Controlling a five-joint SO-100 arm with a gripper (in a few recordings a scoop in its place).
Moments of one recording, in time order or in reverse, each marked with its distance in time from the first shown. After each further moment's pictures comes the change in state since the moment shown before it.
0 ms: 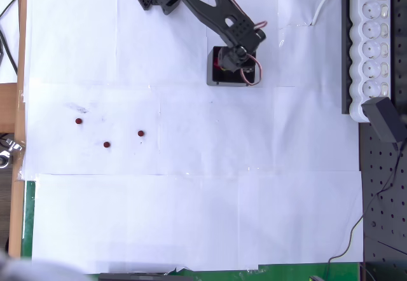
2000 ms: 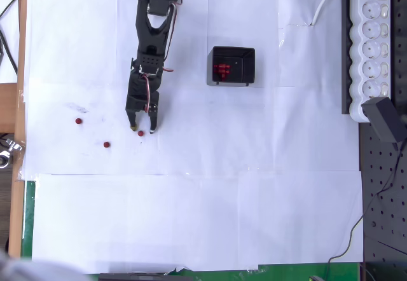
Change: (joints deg) arm 44.3 23.8 -47.8 -107.8 43.8
